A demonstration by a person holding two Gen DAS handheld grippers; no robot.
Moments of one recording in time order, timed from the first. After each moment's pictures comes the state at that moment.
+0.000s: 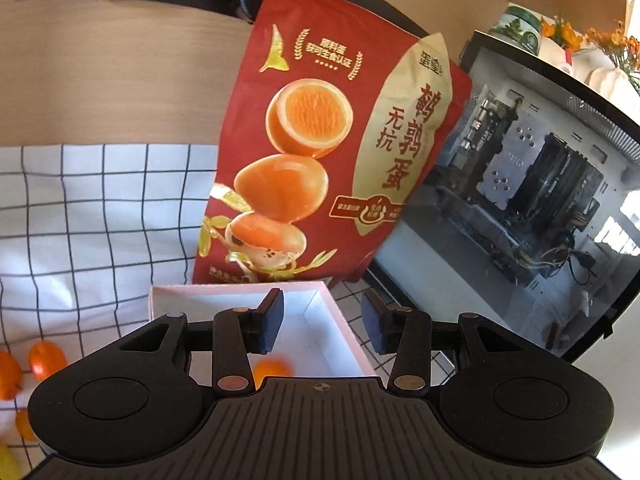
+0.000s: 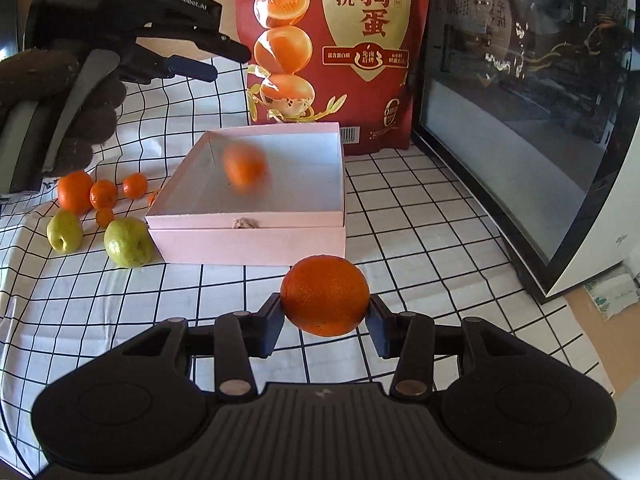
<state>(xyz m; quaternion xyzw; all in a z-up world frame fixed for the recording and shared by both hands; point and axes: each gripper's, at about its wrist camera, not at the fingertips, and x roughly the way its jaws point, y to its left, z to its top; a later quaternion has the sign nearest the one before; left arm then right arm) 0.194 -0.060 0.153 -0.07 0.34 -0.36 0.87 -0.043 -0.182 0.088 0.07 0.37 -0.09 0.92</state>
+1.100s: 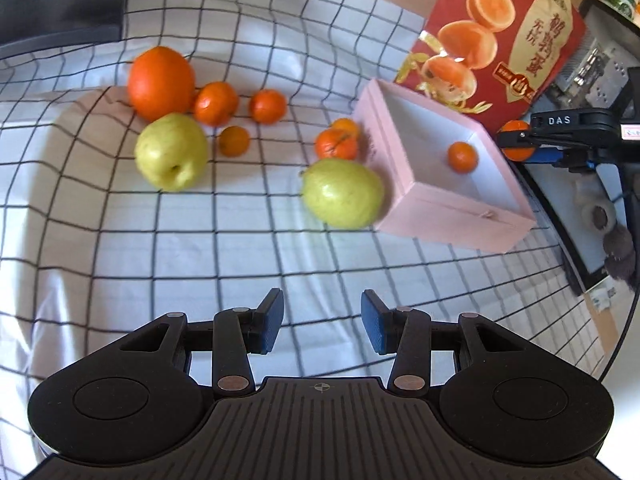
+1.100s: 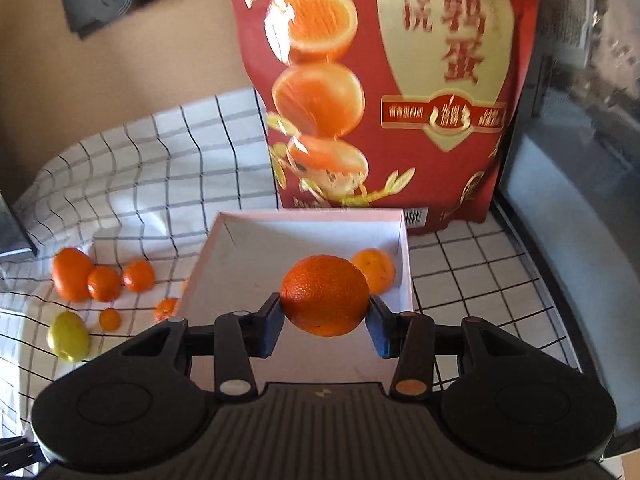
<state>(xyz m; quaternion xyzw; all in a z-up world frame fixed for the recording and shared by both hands) 0.064 0.110 0.058 -0.07 0.46 -0.19 0.86 0.144 -0.198 0.122 0.09 0.40 -0.04 0.91</state>
